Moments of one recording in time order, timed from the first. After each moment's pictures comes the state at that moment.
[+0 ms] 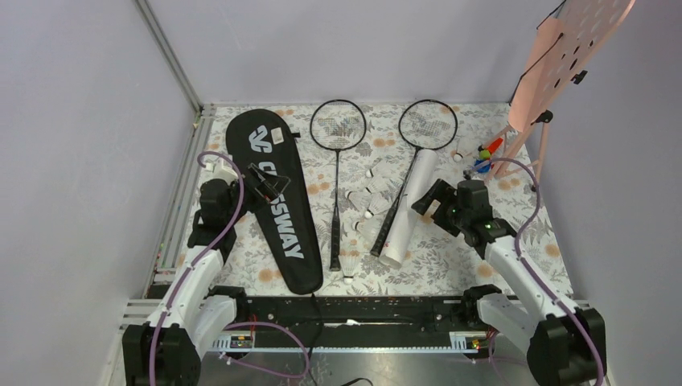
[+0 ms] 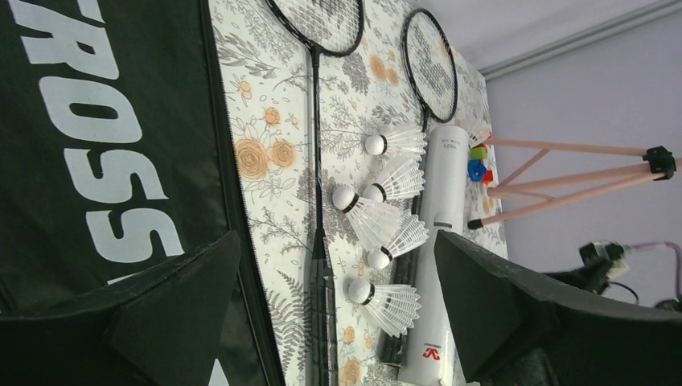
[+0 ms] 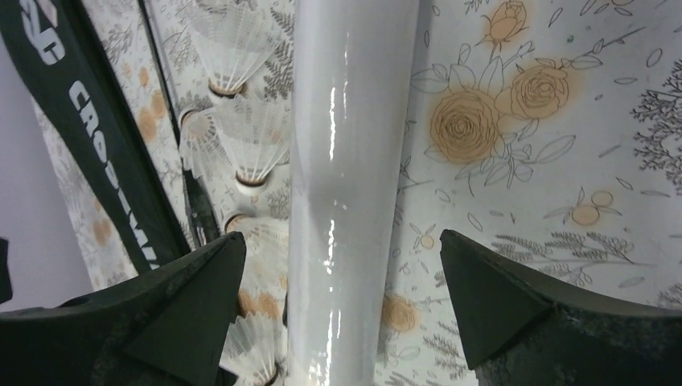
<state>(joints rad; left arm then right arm) -0.06 0.86 0.48 0.07 0.35 -0.79 0.21 0.91 0.54 -0.35 -0.13 0.77</state>
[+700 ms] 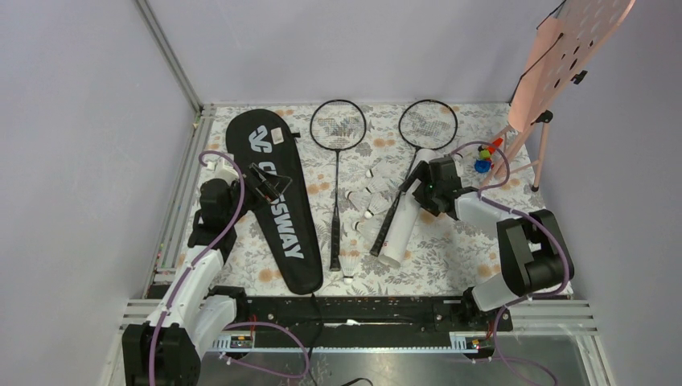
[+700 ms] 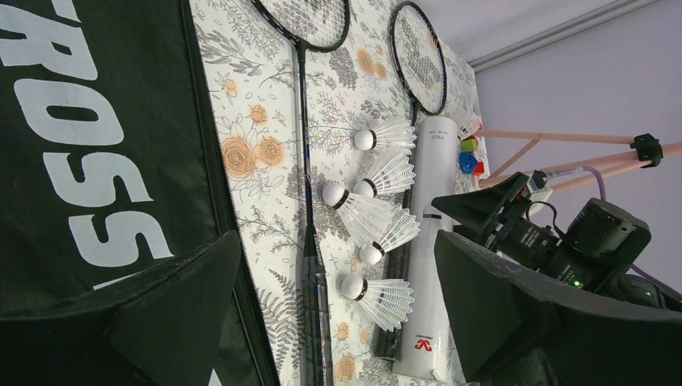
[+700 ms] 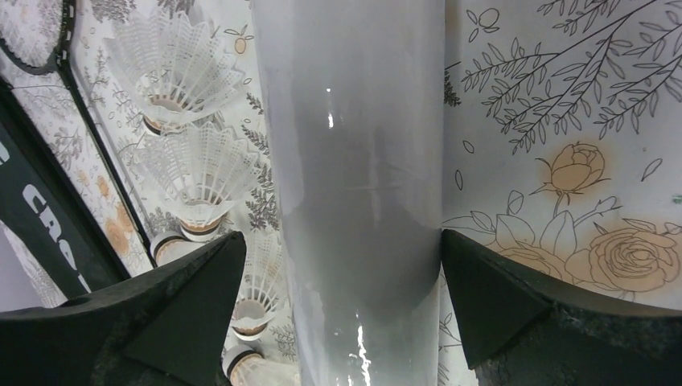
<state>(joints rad) -0.06 0.87 0.48 0.09 0.38 -0.79 0.28 1.50 0.73 -0.05 0.01 0.88</state>
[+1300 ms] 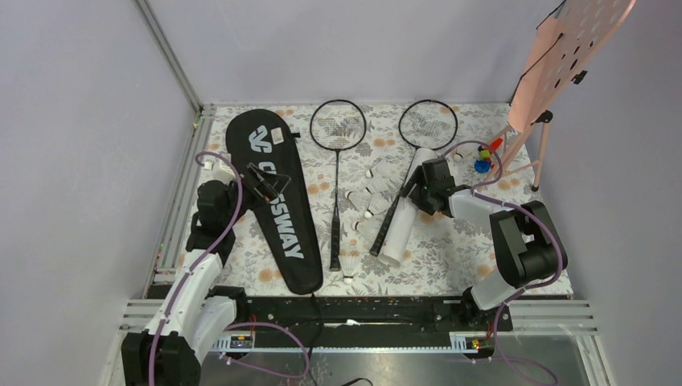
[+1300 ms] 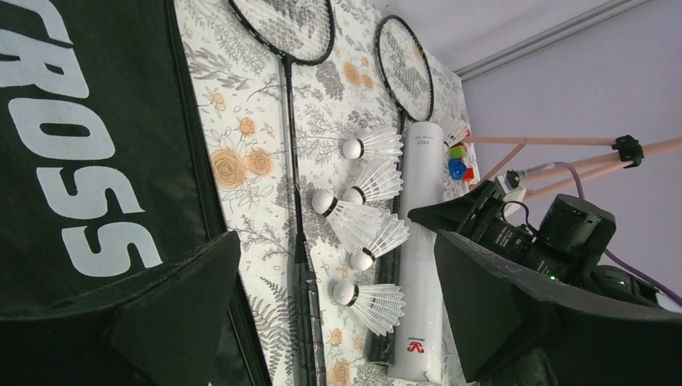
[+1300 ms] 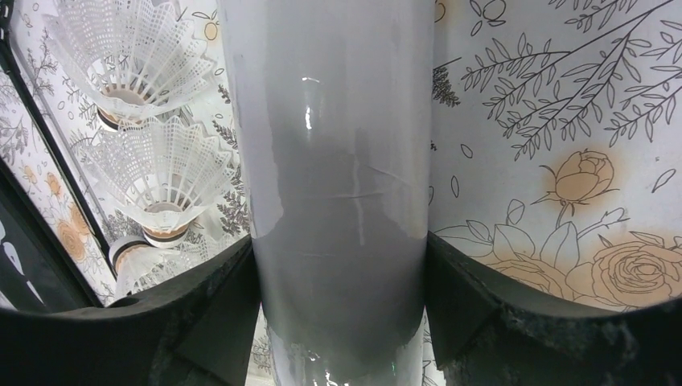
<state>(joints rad) -0.06 0.84 0.48 0.10 0.38 -0.79 0.31 1.59 0.76 -0.06 0.05 0.85</state>
